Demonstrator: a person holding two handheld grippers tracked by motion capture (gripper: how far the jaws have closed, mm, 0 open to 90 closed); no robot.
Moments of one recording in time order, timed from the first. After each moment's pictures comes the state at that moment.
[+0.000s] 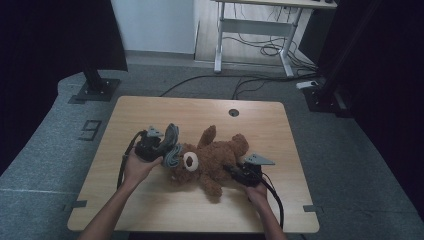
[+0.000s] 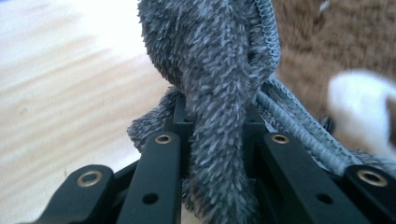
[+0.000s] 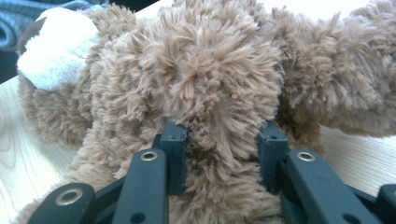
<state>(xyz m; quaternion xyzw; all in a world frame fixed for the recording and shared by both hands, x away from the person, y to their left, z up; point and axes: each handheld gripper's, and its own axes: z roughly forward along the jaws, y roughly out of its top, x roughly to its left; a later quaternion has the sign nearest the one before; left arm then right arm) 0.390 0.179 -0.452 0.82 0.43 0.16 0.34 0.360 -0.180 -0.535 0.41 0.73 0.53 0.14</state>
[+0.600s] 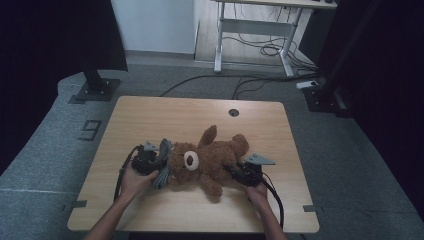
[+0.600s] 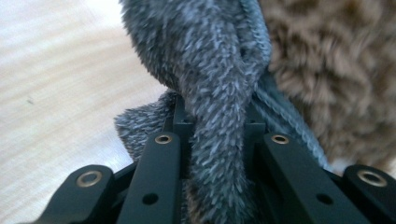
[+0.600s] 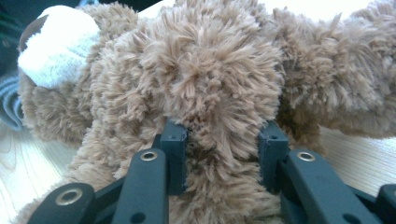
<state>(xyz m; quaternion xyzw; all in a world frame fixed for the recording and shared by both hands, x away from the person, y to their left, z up) 0.378 0.194 -0.490 0.82 0.45 0.14 0.33 0.361 -0.181 -0.535 0.41 0.73 0.53 0.13</state>
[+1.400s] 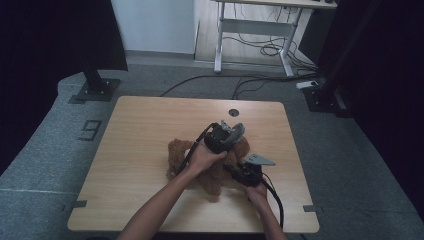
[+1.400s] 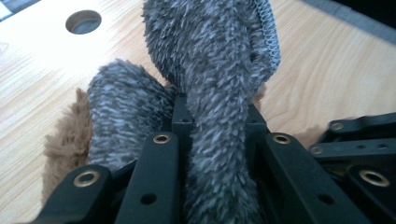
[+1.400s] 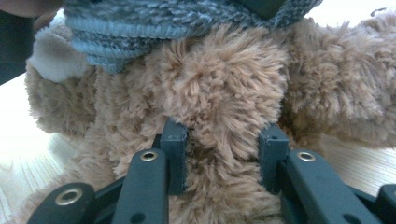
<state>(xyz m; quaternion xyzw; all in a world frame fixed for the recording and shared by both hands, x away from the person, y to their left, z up) 0.434 -0.015 -0.443 0.87 0.32 0.11 0.36 0.360 -0.181 -0.535 0.41 0.72 0.53 0.14</state>
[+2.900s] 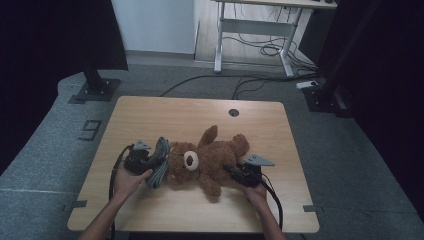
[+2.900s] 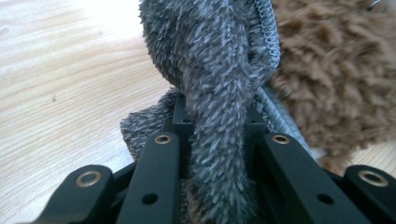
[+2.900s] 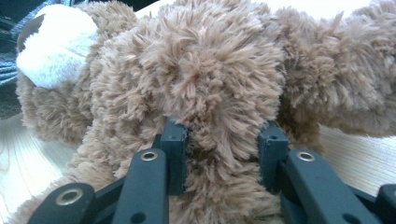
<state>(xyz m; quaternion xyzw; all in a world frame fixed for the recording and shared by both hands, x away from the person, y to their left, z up) 0.369 0.208 -0.485 0.81 0.45 0.13 0.35 0.358 -0.179 -0.535 0.42 0.72 0.53 0.15</state>
